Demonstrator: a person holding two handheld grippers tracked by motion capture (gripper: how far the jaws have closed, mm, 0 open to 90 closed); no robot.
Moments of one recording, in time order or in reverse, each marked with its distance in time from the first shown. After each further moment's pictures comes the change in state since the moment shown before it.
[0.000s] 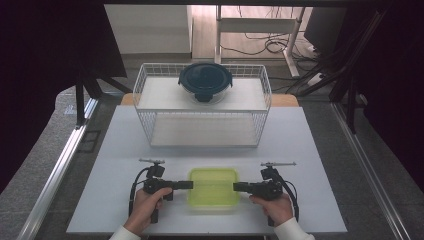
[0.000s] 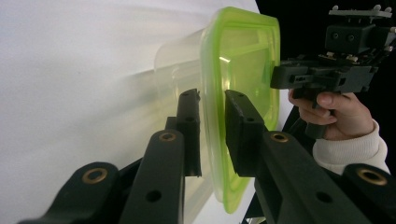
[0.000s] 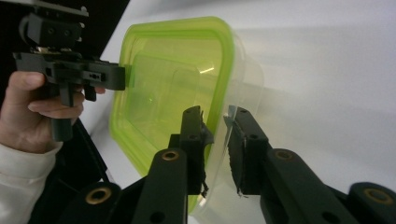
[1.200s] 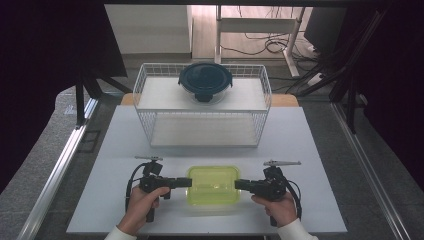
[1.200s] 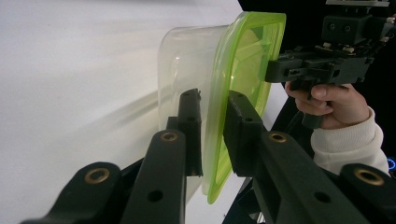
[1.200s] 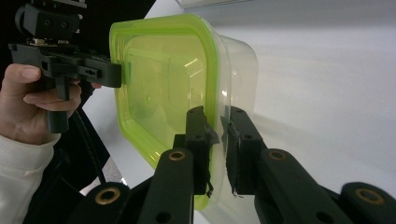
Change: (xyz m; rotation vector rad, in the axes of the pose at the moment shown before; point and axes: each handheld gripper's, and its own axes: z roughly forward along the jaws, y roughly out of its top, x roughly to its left) left arm -0.027 0.008 -0.016 -0.005 0.006 0.104; right arm 0.019 0.003 -0.015 -0.048 0.004 -0.093
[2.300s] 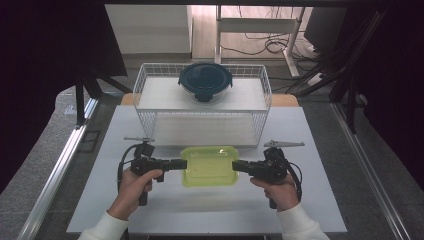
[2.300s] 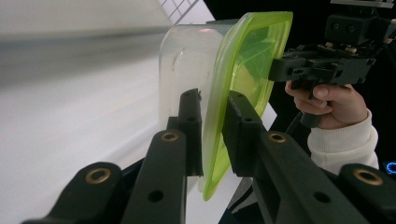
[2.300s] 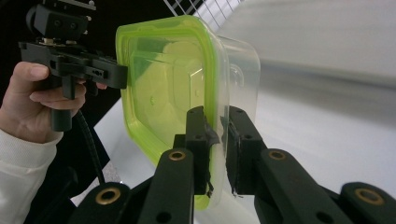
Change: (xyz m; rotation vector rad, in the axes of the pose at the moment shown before) left arm -0.031 0.048 -0.037 -0.060 0.018 0.086; right arm 0.033 0.054 -0.015 -0.080 0.014 -0.126
